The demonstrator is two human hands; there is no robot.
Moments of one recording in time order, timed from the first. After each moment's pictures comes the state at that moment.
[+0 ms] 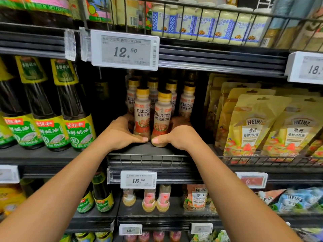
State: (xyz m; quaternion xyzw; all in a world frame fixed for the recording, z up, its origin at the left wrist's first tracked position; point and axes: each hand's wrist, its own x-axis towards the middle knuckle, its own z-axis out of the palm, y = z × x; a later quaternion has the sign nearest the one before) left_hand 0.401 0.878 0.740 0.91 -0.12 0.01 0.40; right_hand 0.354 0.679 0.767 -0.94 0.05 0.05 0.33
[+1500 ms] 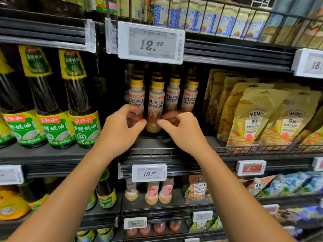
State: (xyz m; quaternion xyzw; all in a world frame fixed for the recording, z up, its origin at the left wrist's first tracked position) left_hand 0.354 0.895 0.750 0.83 -0.17 0.16 0.50; right_hand 0.323 0.705 0.760 -0.88 -0.02 -0.19 0.43
